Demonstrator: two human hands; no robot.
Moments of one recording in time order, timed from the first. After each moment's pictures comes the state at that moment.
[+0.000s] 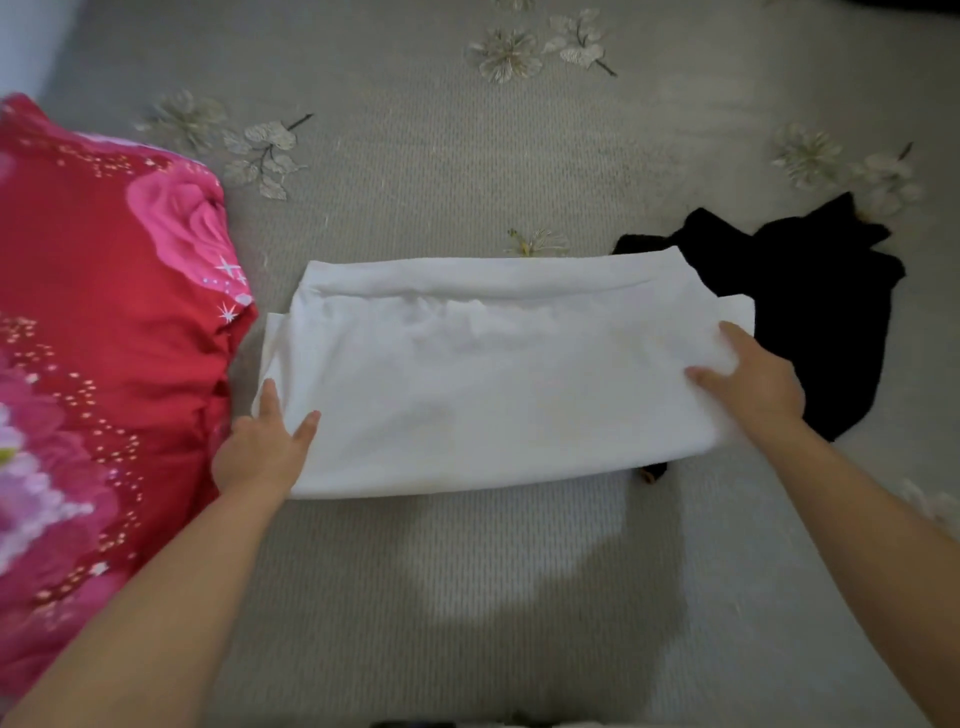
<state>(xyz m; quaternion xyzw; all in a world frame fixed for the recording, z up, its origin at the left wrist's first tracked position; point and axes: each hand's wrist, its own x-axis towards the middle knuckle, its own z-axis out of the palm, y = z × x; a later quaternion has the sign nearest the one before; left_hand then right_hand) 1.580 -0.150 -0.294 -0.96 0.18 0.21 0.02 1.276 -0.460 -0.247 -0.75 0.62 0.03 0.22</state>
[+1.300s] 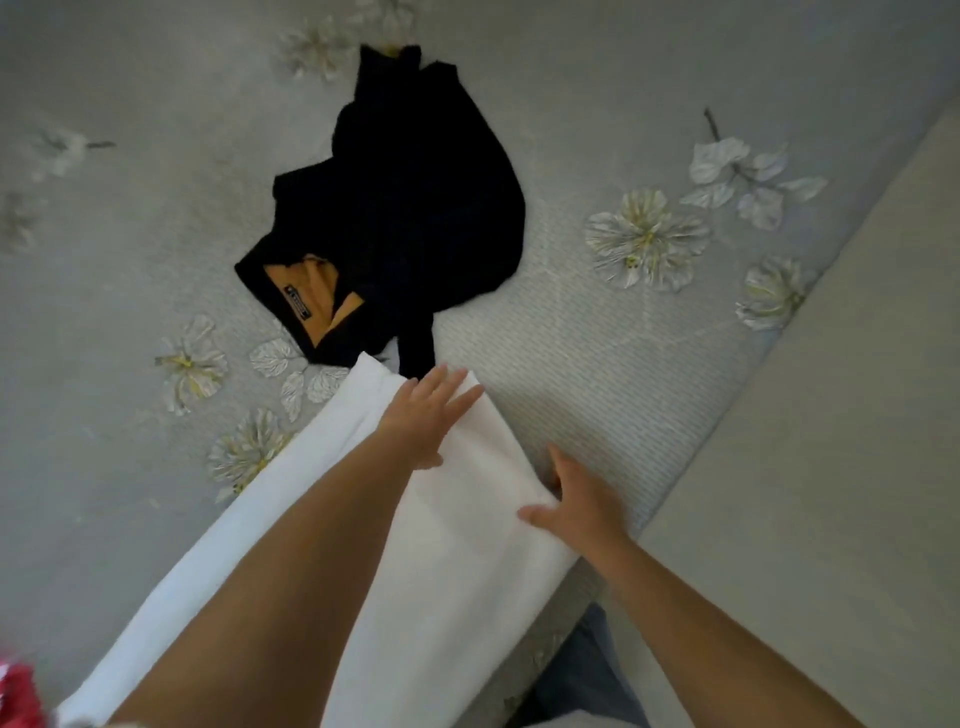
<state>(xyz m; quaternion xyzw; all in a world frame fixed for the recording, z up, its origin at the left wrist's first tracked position) 1.283 -0.388 -0.313 -0.40 0.83 0.13 0.36 1.115 -0.260 -0.360 -0.49 0.72 -0.01 0.49</state>
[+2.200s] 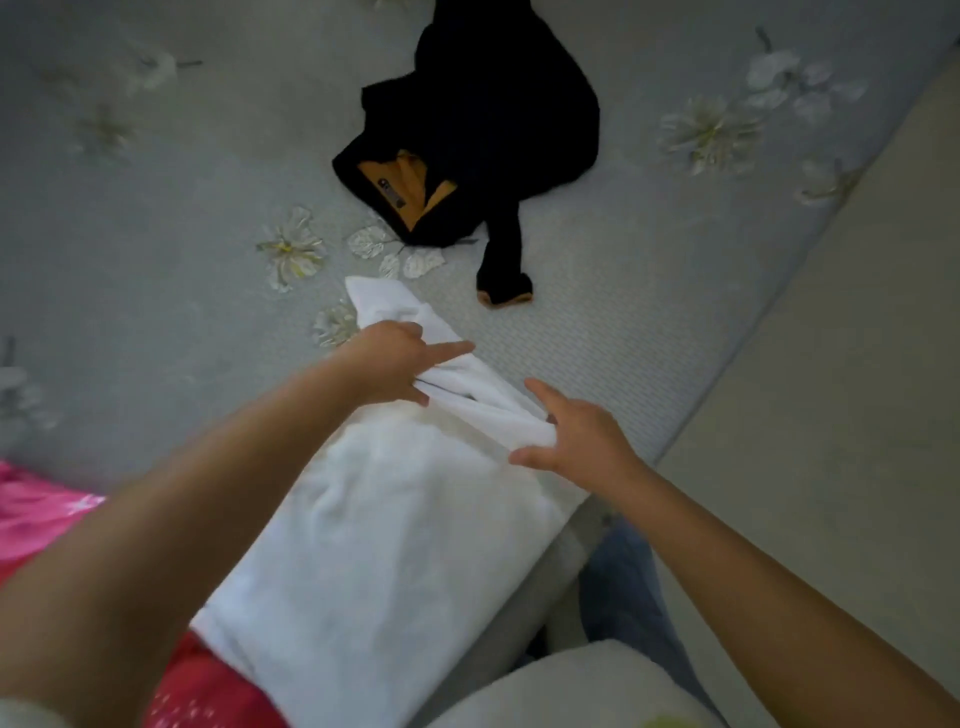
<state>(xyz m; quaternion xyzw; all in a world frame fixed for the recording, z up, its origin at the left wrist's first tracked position) 1.438 -0.303 -0.241 -0.34 0.89 0.08 0.31 1.252 -0.178 -0.259 -0.61 0.66 -0.03 0.44</state>
